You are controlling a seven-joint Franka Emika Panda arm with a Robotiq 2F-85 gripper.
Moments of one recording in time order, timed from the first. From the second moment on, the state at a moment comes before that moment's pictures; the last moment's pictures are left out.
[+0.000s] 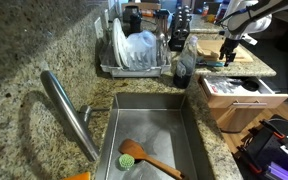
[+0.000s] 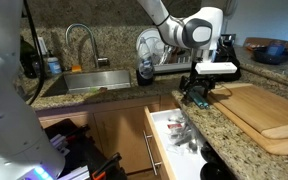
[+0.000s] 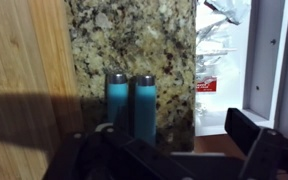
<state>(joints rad) -0.28 0.43 -0.13 -1.91 0.02 2.30 -1.31</state>
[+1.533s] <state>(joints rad) -0.36 0.54 -0.05 -1.84 0.07 2.26 -1.33</state>
